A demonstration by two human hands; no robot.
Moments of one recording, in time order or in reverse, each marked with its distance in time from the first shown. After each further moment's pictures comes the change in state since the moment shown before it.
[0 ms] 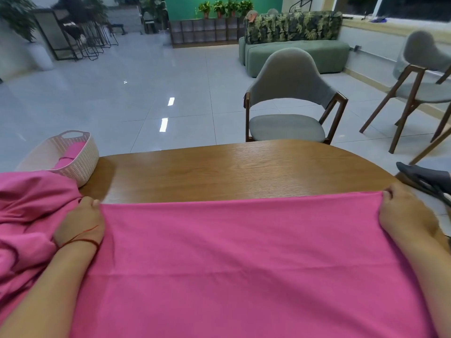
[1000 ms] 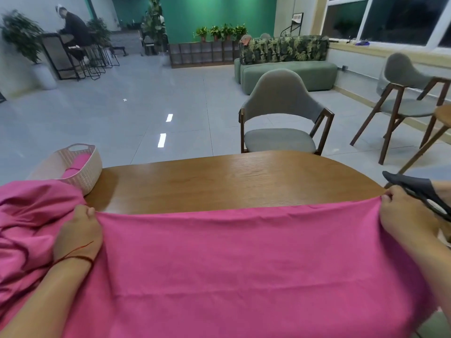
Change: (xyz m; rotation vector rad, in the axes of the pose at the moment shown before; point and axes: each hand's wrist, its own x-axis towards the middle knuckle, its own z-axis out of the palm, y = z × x) left_hand -0.029 -0.006 -0.023 -0.189 0.100 0.042; right_hand -0.017 0.016 -0.042 0.002 -0.023 0.035
